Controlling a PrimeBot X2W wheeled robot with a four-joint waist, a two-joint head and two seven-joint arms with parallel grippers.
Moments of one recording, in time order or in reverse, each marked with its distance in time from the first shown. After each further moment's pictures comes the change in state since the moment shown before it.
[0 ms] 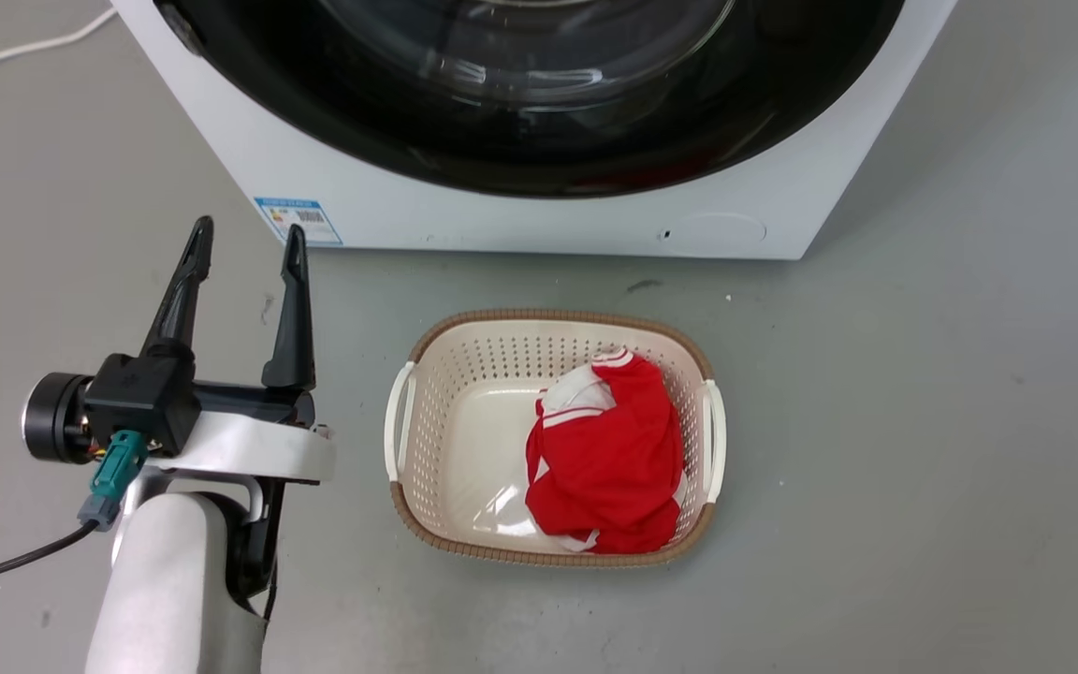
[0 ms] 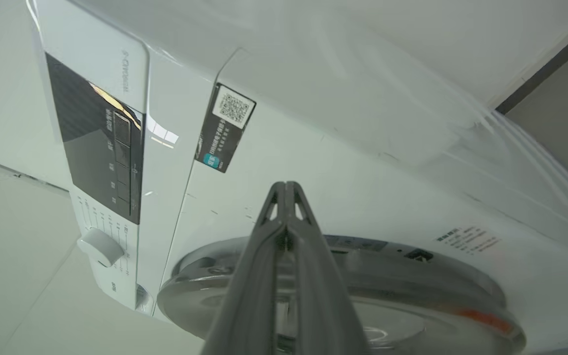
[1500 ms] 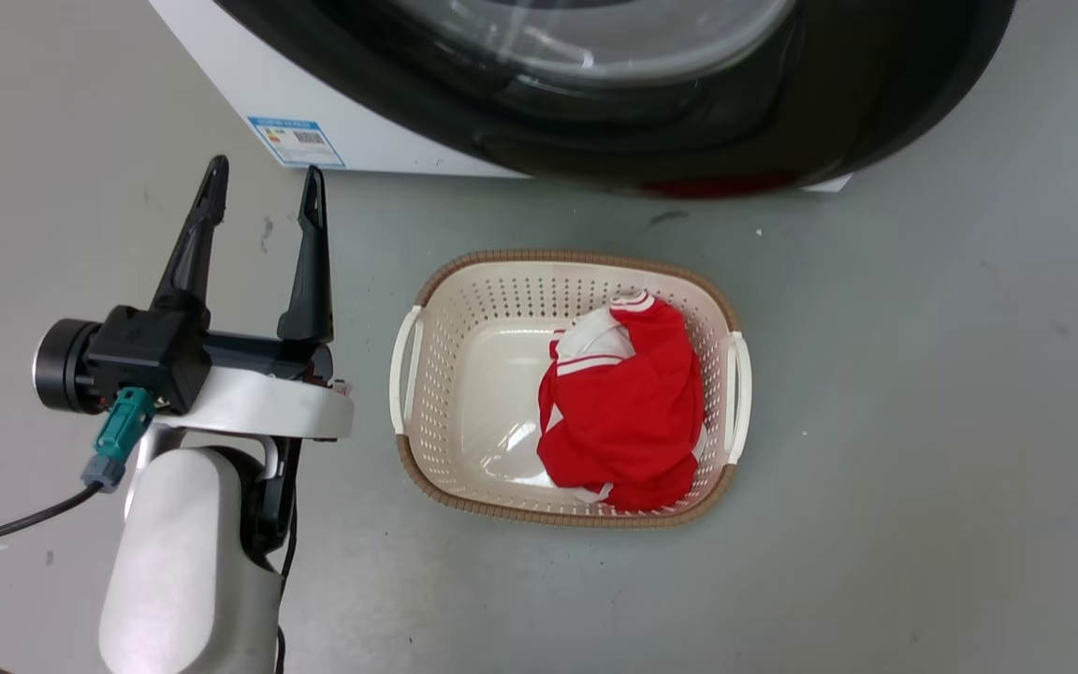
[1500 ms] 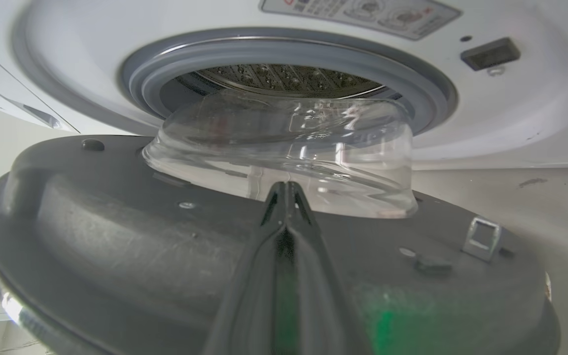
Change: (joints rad) left arm -0.088 -0.038 0.001 0.000 0.012 -0.029 0.000; right arm -0.186 0.090 0.132 0.126 -0.097 0.000 0.583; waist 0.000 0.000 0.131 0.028
